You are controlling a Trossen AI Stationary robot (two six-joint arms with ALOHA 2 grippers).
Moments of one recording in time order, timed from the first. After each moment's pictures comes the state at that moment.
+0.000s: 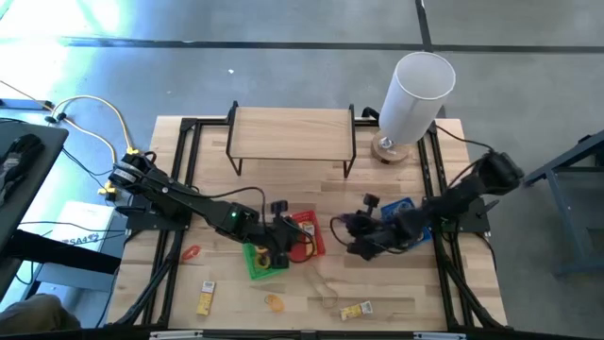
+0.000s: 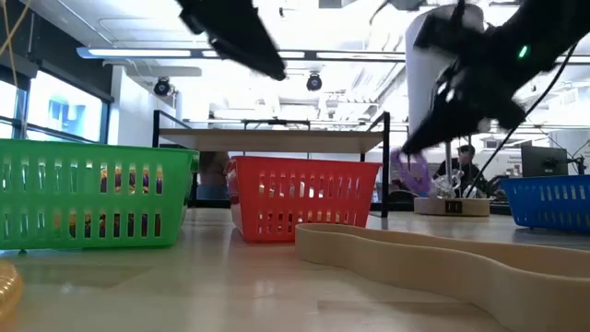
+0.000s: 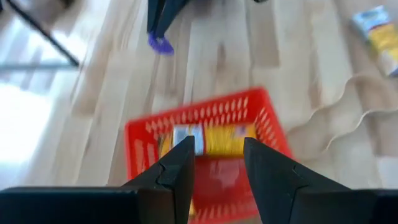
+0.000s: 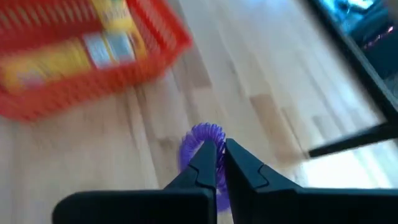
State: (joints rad) left arm -0.38 1.60 1.20 -0.37 -0.40 -0.24; right arm 0.45 1.53 0.76 -0.27 0.77 0.45
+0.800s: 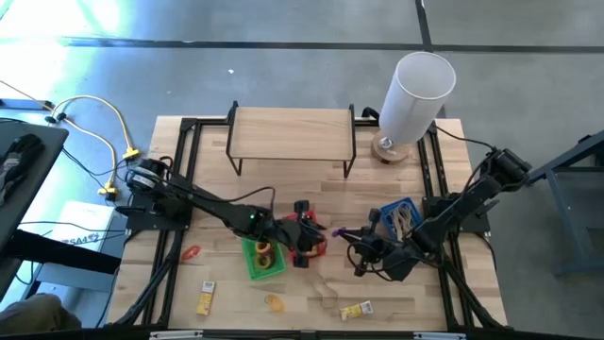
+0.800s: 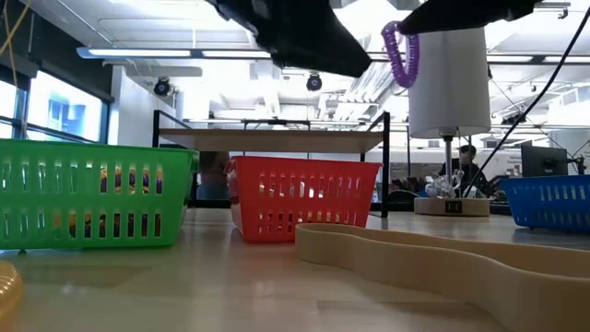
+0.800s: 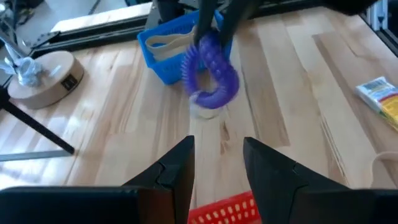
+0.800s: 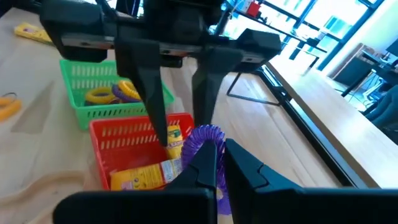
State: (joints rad) left arm -0.31 1.75 1.20 0.08 -0.38 -0.01; right arm 0.68 1.44 0.78 0.11 1.00 0.11
